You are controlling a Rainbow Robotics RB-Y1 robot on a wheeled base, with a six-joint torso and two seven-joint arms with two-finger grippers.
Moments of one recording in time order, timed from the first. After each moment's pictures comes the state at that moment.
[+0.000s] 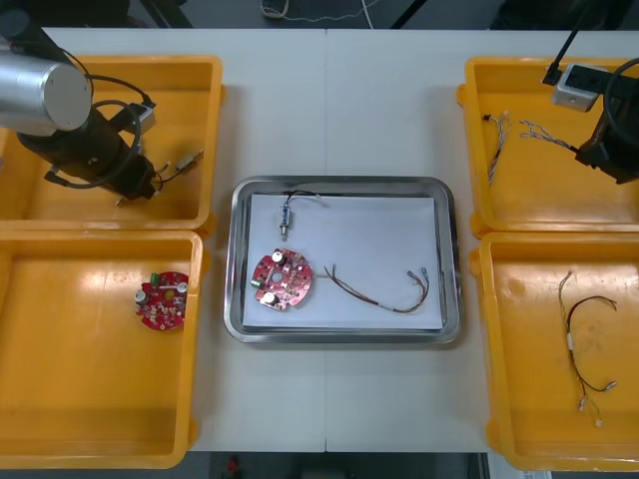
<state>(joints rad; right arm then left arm) -0.72 -0.60 -0.25 -1.67 -0.62 1.91 2.53 -0.84 0.74 -0.35 -1.13 0.84 1.35 -1.74</state>
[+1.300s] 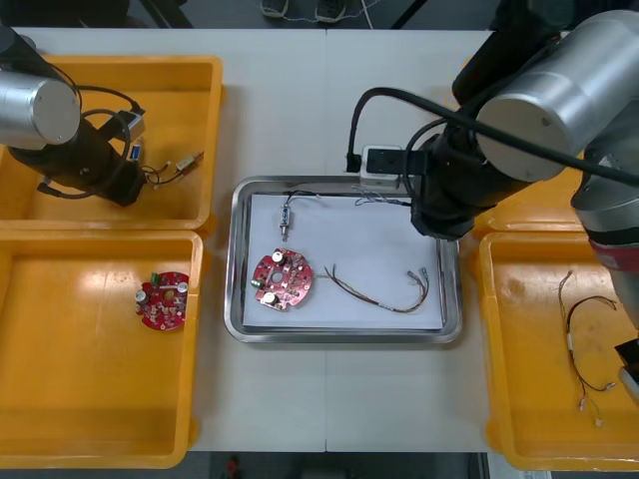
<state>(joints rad) -0.72 -0.49 0.31 -1.94 -0.67 1.83 2.26 -0.80 0.77 -0.35 -1.13 0.85 1.29 -1.74</state>
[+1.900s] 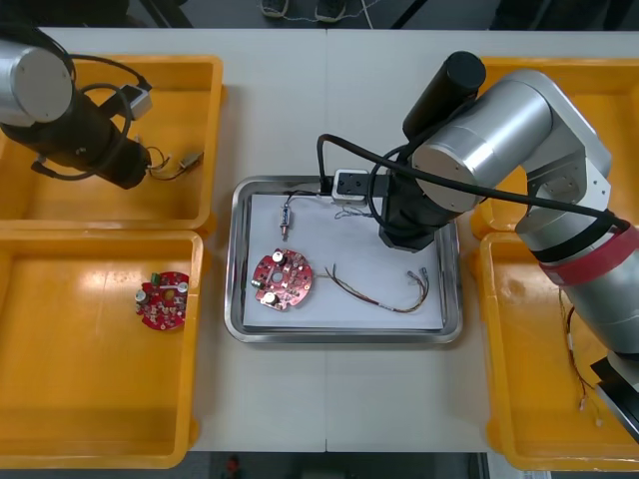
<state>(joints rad) -0.72 -0.43 0.44 -1.75 -0.55 1.64 2.25 -0.79 0.78 -0.29 -1.30 0.86 1.39 -1.74</state>
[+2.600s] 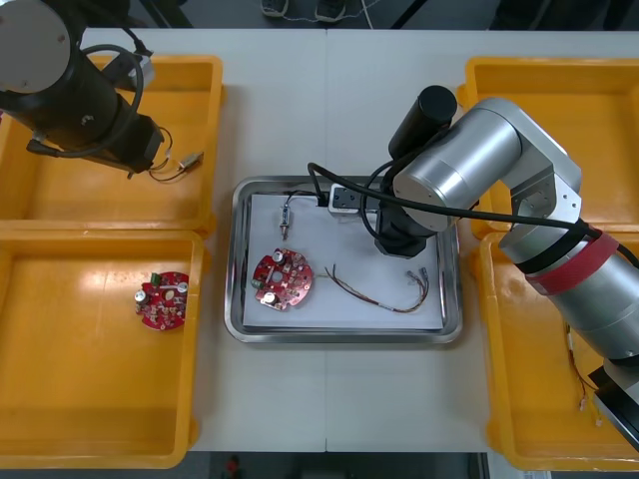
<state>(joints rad) -0.72 -0.43 0.53 -1.67 -0.49 1.54 2.25 -0.79 0.78 -0.23 -1.69 0.82 1.73 -1.31</state>
